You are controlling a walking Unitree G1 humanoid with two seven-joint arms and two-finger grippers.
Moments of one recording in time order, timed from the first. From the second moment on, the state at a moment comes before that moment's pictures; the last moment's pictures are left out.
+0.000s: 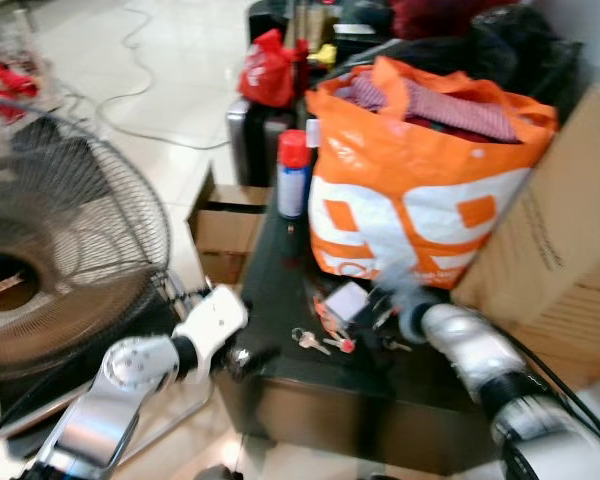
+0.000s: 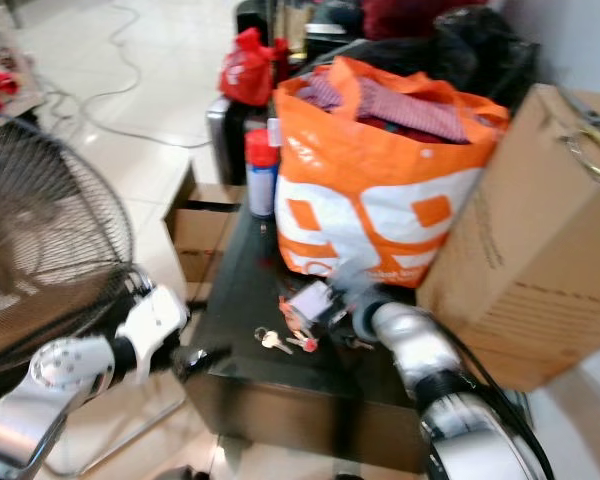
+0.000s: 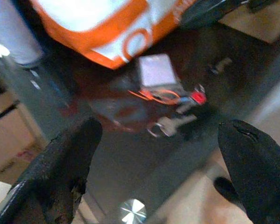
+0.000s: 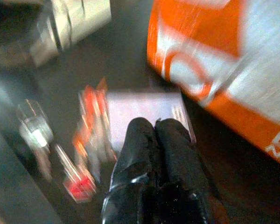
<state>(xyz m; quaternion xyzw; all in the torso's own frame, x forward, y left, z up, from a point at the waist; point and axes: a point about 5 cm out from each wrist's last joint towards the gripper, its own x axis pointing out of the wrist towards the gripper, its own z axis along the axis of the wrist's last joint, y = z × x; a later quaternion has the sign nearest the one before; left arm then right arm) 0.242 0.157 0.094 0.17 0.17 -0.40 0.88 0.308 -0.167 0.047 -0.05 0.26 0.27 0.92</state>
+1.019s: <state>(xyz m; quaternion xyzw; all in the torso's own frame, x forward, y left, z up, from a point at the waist) 0.231 0.150 0.089 0.20 0.19 -0.44 0.85 0.300 -0.163 0.020 -0.38 0.33 0.35 0.79</state>
